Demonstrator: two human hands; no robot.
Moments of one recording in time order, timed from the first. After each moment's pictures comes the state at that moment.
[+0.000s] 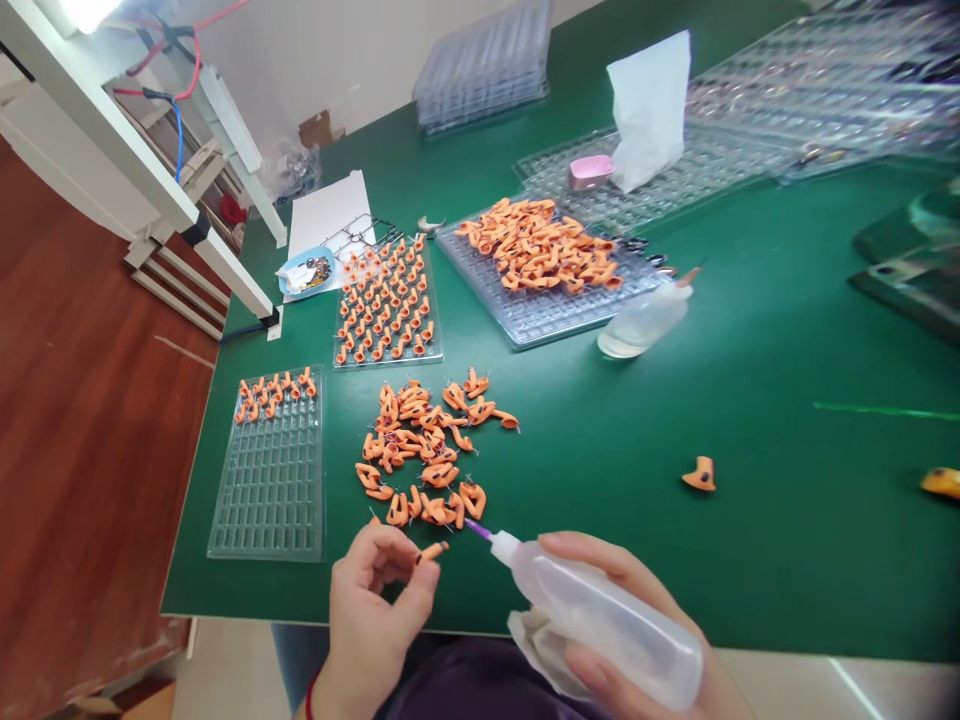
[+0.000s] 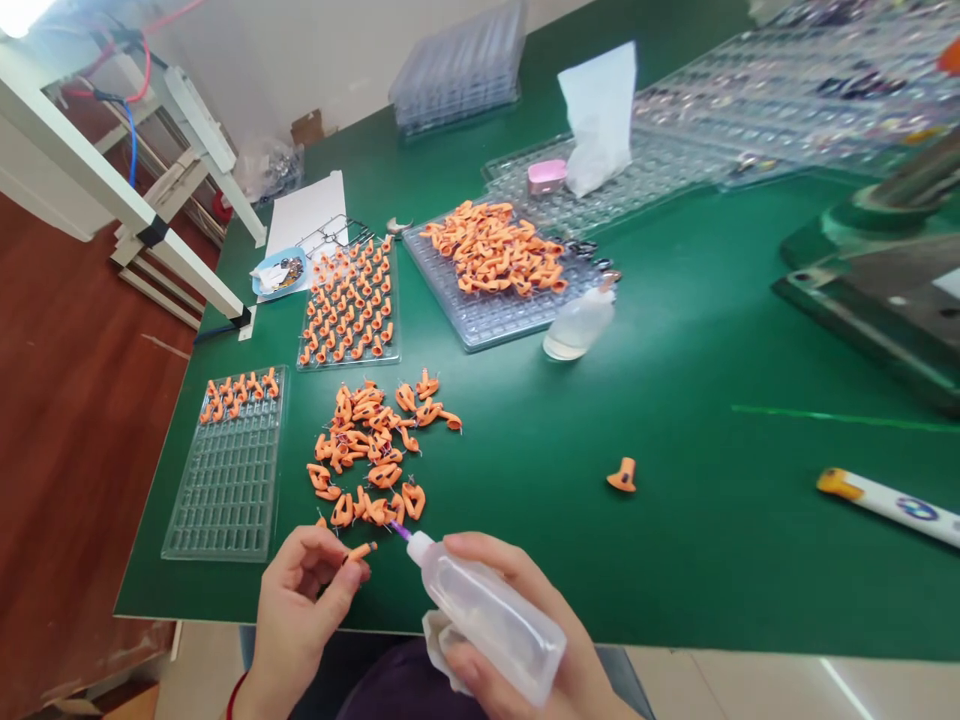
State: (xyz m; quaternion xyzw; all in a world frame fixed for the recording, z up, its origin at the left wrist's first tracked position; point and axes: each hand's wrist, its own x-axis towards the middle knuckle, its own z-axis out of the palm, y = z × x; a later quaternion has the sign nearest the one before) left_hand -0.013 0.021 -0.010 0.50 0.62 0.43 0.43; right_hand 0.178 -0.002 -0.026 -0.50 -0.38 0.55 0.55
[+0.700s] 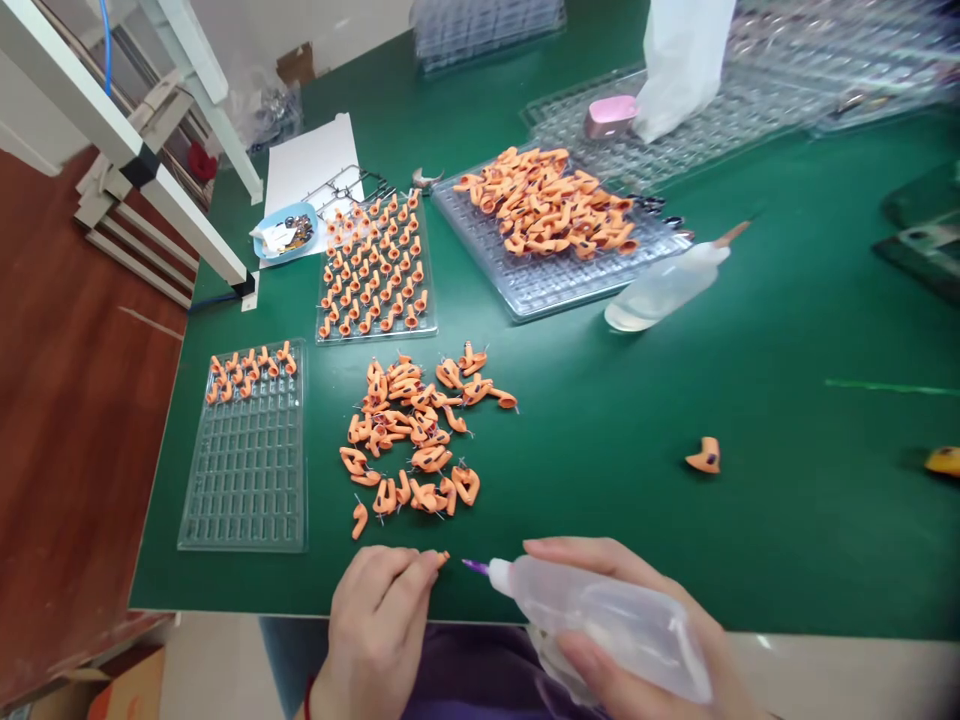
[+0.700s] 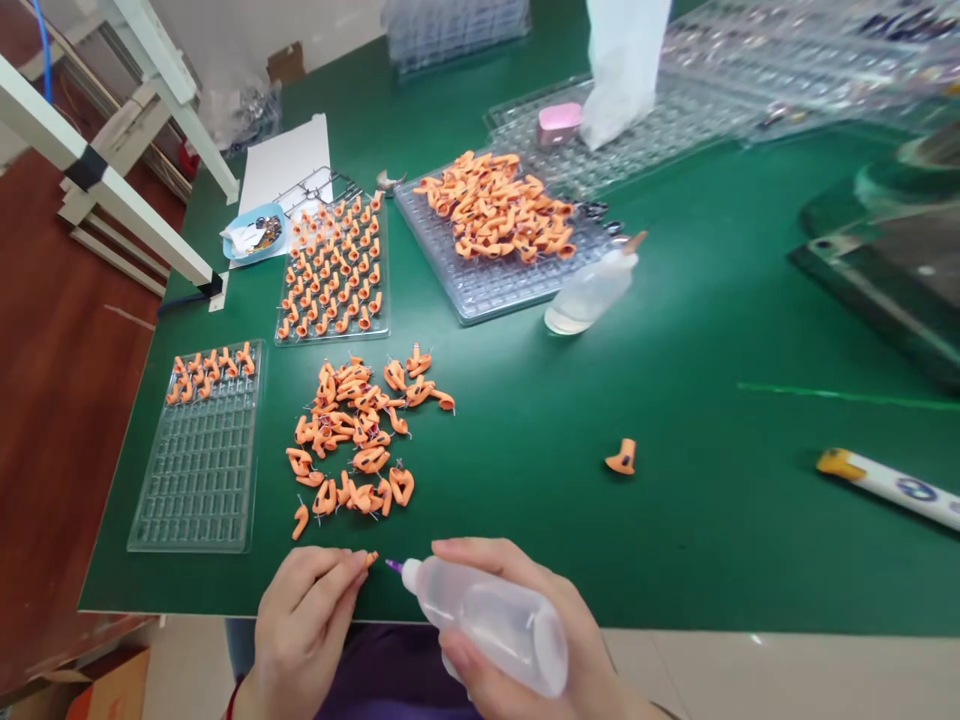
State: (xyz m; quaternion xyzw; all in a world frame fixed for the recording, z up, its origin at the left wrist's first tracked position) left_hand -0.014 0.001 -0.031 0.80 0.50 0.32 0.11; right_hand 0.199 0.001 -0.046 -0.53 -0.58 0.41 0.47
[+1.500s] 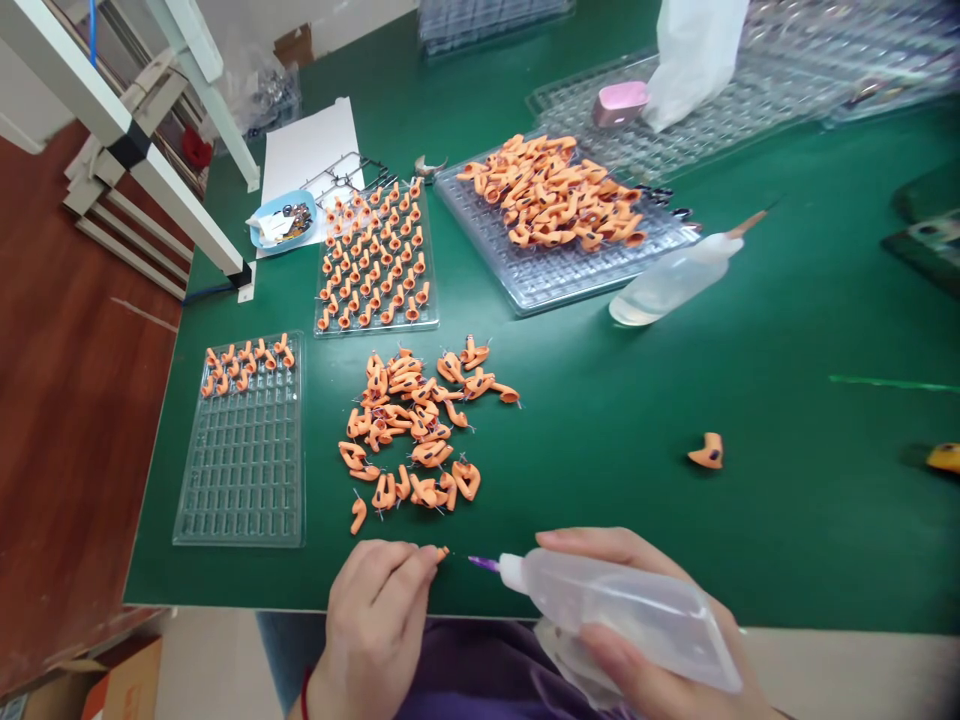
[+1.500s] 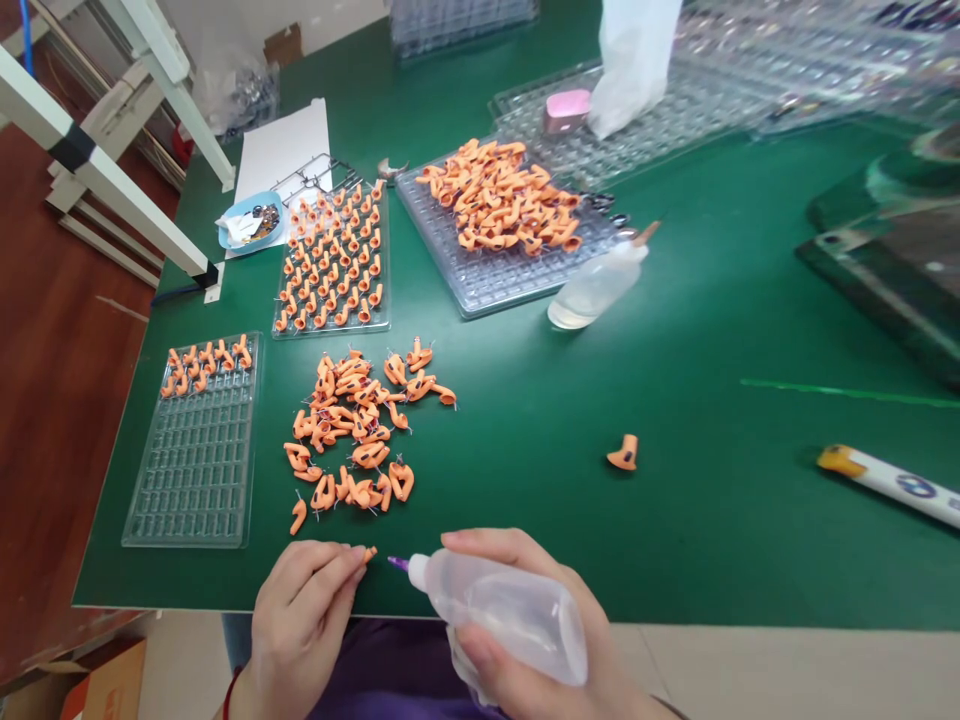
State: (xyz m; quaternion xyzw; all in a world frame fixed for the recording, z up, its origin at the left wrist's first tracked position) left_hand -0.013 0.003 -0.029 0.79 0.51 0.32 0.13; right_hand 0.202 0.000 -0.038 -0.55 -0.48 0.48 0.49
